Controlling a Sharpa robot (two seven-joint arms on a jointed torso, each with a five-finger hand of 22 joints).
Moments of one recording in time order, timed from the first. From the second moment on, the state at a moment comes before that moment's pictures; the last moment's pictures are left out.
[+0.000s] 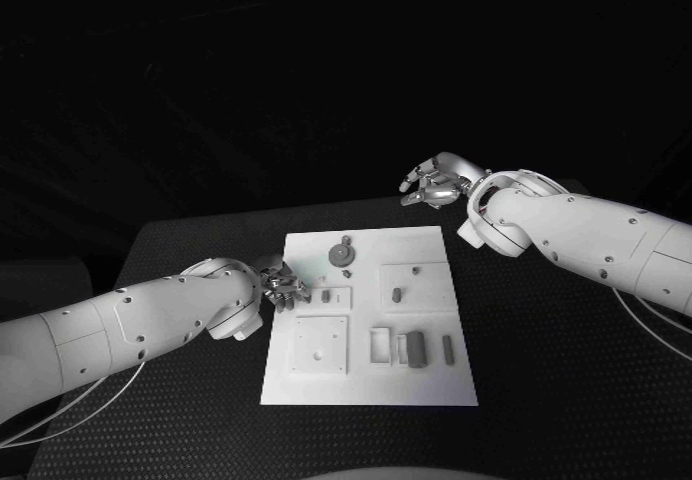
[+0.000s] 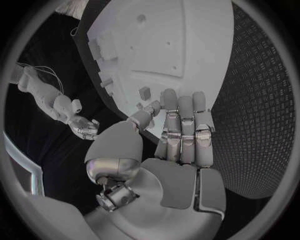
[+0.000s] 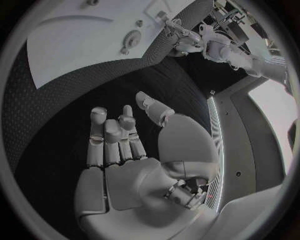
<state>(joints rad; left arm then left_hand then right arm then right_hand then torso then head) 1.18 -0.64 -0.17 1.26 -0.92 -0.22 -0.35 0.92 0.06 0.63 -0.29 0.16 1.04 0.11 0.37 0.63 1.40 -0.04 0.44 0.59 1.07 -0.05 1.11 0.40 0.01 1.15 -0.15 0.17 1.31 1.30 -0.65 -0.04 1.14 -1.02 -0.29 0.01 1.04 -0.11 0.65 -0.28 0.10 0.88 0.14 0.30 0.51 0.94 0.04 1.29 1.01 1.00 -0.05 1.59 0.86 0.25 0.97 0.03 1.04 1.31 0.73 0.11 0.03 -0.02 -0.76</state>
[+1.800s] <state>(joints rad) 1.18 -0.64 -0.18 1.25 -0.86 -0.24 -0.31 0.93 0.06 0.63 -0.29 0.16 1.04 0.11 0.37 0.64 1.41 -0.04 0.44 0.59 1.07 -0.05 1.11 0.40 0.01 1.15 -0.15 0.17 1.31 1.30 -0.65 -0.04 1.14 -1.02 -0.29 0.01 1.03 -0.11 0.65 -0.28 0.10 0.88 0.14 0.30 0.52 0.94 0.04 1.29 1.01 1.00 -0.05 1.59 0.86 0.25 0.97 0.03 1.04 1.31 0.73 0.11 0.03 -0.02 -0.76</state>
